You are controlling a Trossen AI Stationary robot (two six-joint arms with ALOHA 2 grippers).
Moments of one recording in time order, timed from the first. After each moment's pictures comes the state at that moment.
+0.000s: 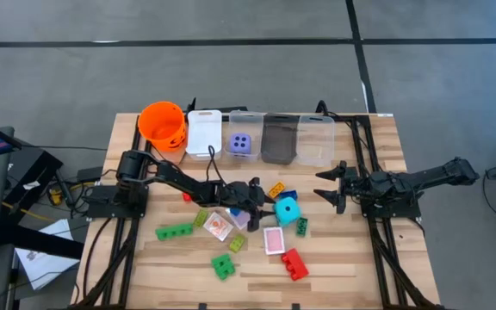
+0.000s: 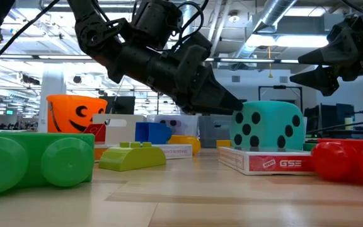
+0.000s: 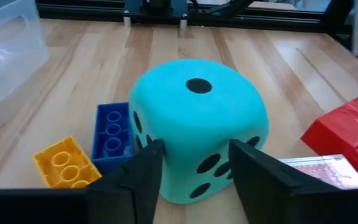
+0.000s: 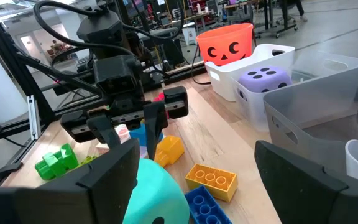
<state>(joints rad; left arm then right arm) -0.09 2.00 0.97 0.65 -0.02 -0.07 0.22 0.18 0.01 0.06 0.42 0.30</state>
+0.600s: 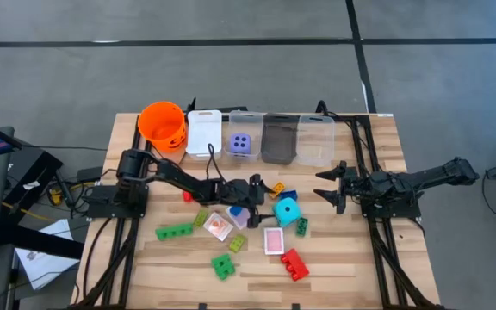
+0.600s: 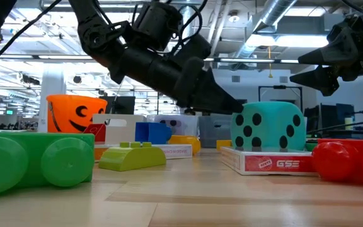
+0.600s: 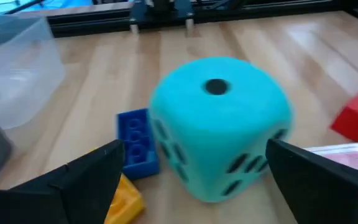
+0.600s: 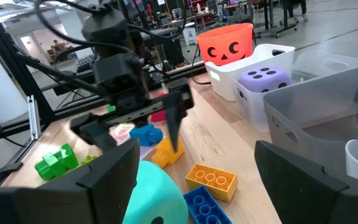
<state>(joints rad) -0.05 2.00 0.97 0.65 -0.06 0.07 0.22 0.18 0.01 0.06 0.42 0.30</state>
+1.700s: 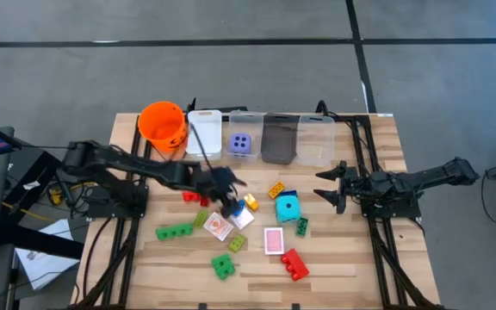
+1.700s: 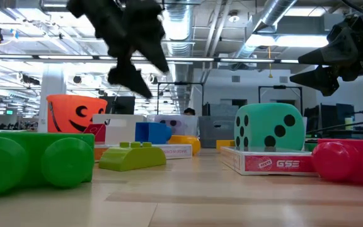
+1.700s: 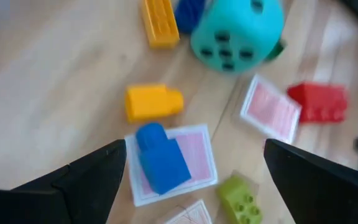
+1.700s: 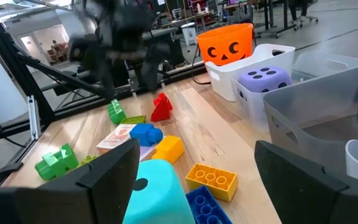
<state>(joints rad) -0.07 1.54 0.97 -0.30 -0.04 -0.63 0.22 0.18 0.01 0.06 0.42 0.30</state>
